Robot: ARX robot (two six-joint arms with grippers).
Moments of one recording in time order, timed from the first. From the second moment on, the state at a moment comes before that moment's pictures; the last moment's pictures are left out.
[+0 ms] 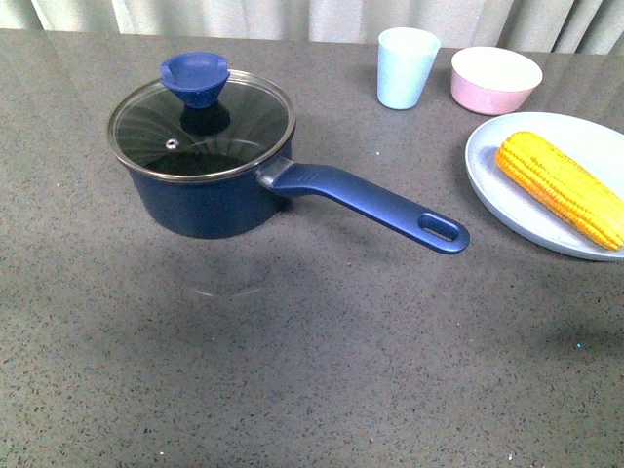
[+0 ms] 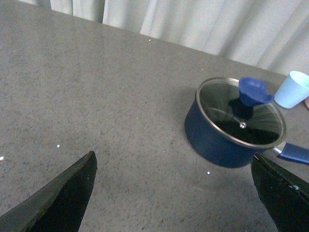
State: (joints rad) left arm -0.02 0.51 0.14 0.12 0.02 -0.22; right arm 0.00 0.01 0.02 0.00 0.00 0.00
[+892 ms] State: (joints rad) left arm -0.25 1.83 0.72 0.82 -0.03 -0.24; right arm 0.00 0.01 0.02 0.00 0.00 0.00
